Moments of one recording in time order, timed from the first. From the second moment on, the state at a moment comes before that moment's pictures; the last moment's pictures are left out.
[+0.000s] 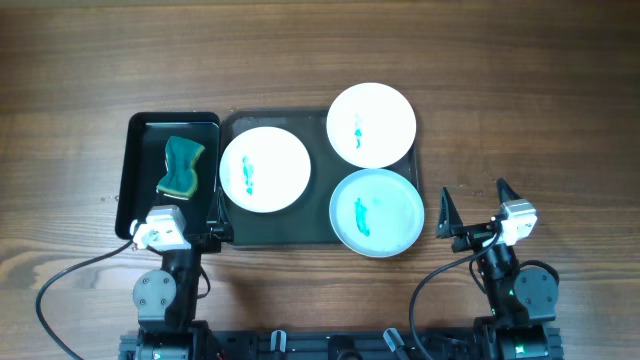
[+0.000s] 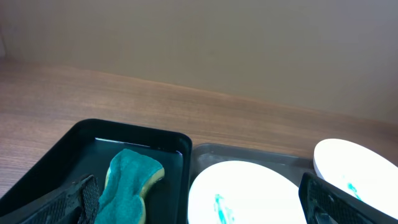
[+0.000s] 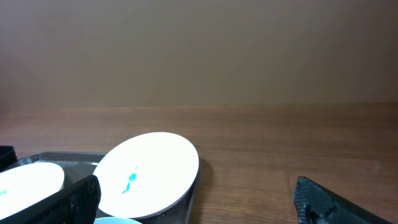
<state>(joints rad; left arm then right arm) -0.01 0.01 0.01 -0.07 -0.02 -0.20 0.07 0.02 0.01 0.00 -0.10 0.09</state>
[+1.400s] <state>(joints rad) -0.01 1.41 1.33 -1.16 0.09 -0.20 0.09 1.37 1.25 -0.83 -0.46 0.06</state>
